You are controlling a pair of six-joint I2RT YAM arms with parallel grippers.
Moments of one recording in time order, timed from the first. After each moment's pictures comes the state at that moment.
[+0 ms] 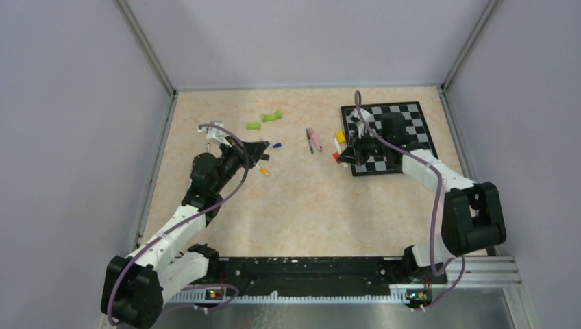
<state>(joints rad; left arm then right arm) -0.34 0.98 0.52 0.55 0.25 -0.76 0.26 1.44 0.89 -0.11 -0.81 -0.09</state>
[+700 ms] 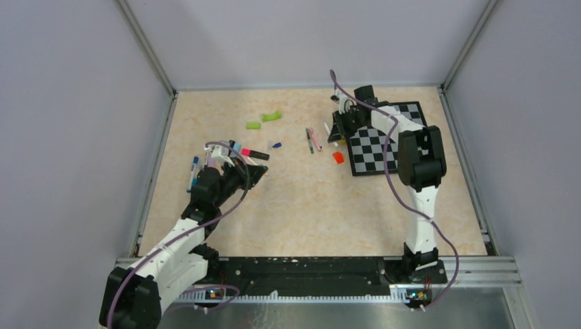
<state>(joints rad) -0.33 0.86 0.33 0.38 0.27 -0.73 0.25 2.17 1.68 -0.50 -0.64 -0.15</state>
